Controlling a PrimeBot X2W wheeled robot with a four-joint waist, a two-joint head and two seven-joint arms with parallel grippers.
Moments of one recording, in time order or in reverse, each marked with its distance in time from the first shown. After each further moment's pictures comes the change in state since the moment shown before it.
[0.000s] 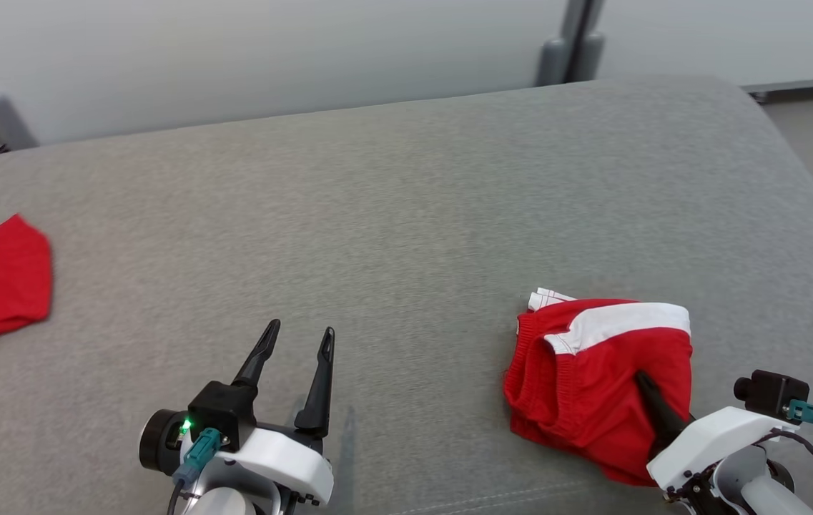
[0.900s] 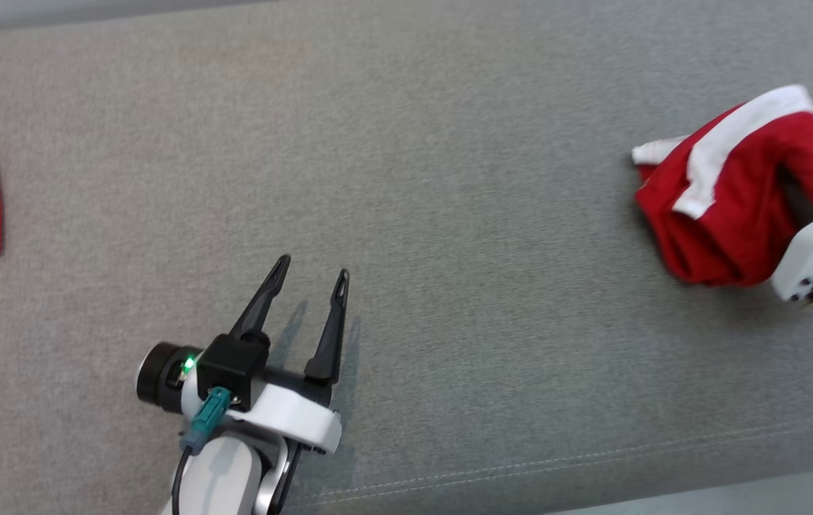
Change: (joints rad) left arm -0.082 0.000 -0.006 -0.059 0.075 -0.018 0.000; right arm -0.490 -0.190 0.092 0.265 -0.321 0.000 -0.009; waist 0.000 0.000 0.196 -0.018
